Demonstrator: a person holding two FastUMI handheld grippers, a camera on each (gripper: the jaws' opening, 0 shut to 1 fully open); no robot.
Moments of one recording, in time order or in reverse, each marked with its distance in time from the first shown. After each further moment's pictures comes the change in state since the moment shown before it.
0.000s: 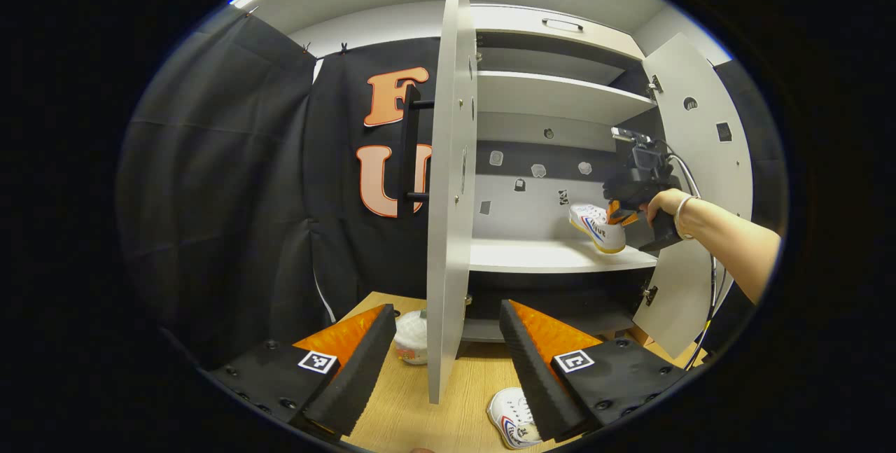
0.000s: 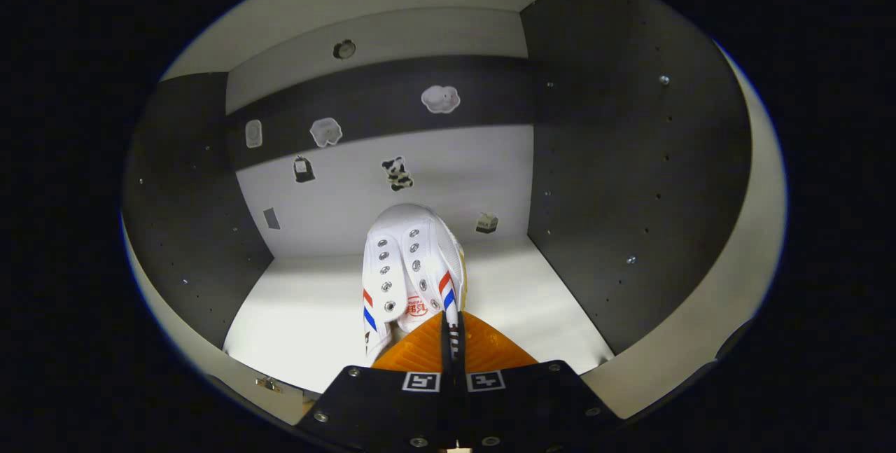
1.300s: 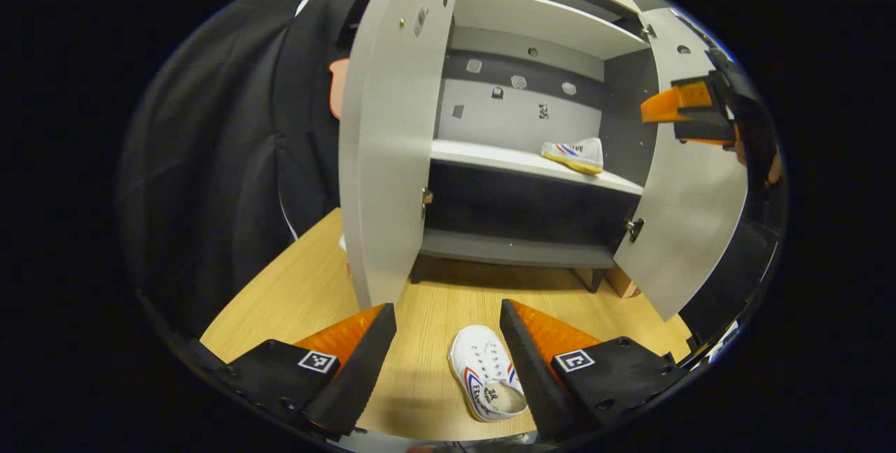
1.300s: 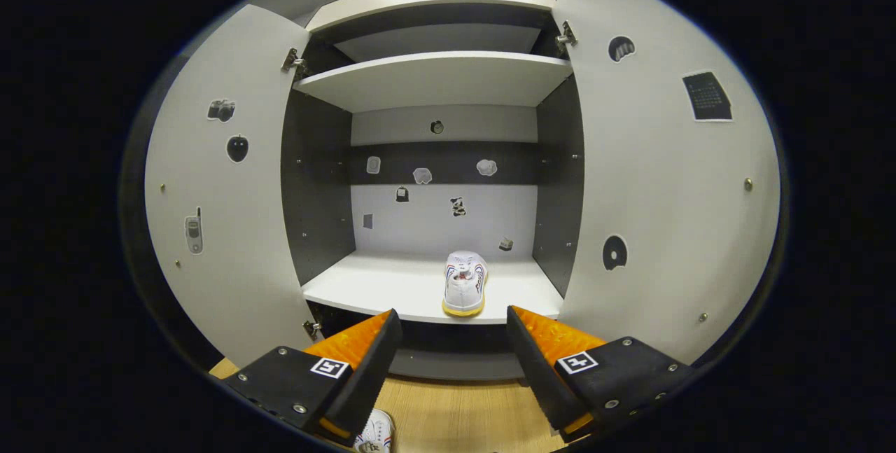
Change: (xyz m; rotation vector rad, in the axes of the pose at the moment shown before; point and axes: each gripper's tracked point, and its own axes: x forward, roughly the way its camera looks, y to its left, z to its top) left arm 0.005 -0.062 -0.166 -0.056 0.368 -0.113; right arm -0.252 0.000 -0.076 -0.144 -0.353 0.179
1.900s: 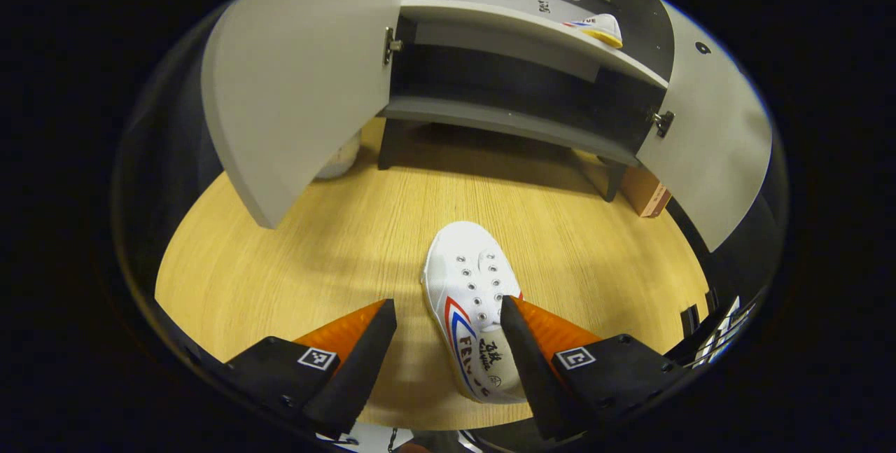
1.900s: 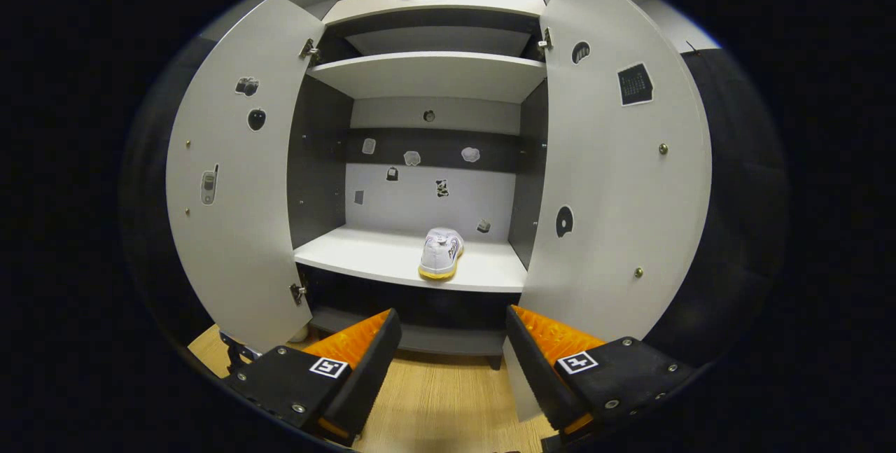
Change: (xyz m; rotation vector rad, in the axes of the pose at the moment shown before) left arm 0.072 -0.020 -0.157 0.000 0.373 -0.033; right arm -0.046 -0.036 -0.041 -0.065 0.056 -0.047
